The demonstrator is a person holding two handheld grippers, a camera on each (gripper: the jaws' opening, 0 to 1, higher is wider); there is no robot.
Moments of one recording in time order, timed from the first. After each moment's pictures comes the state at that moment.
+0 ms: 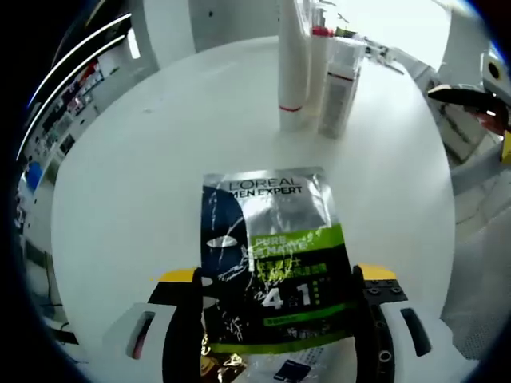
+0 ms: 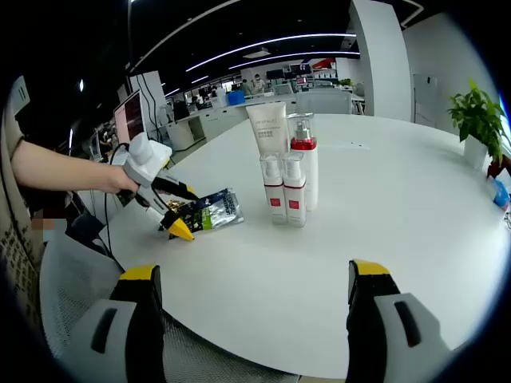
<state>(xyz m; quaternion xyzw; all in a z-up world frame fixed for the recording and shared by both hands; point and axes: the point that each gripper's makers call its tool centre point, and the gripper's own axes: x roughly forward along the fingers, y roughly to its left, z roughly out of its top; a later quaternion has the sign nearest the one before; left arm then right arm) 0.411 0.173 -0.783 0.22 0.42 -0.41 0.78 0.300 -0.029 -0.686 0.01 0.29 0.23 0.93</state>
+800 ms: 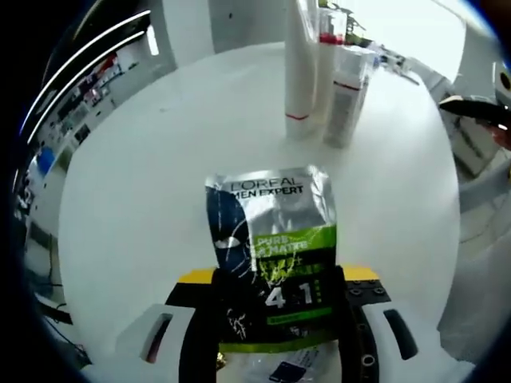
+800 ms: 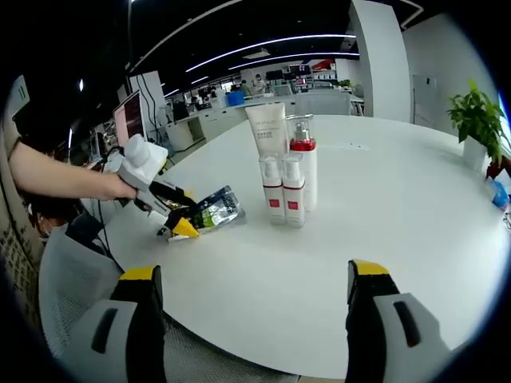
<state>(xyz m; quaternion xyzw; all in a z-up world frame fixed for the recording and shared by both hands) 0.409 0.167 -0.776 0.20 0.42 -0.37 0.81 0.300 -0.030 -0.685 0.01 0.29 0.23 0.93</state>
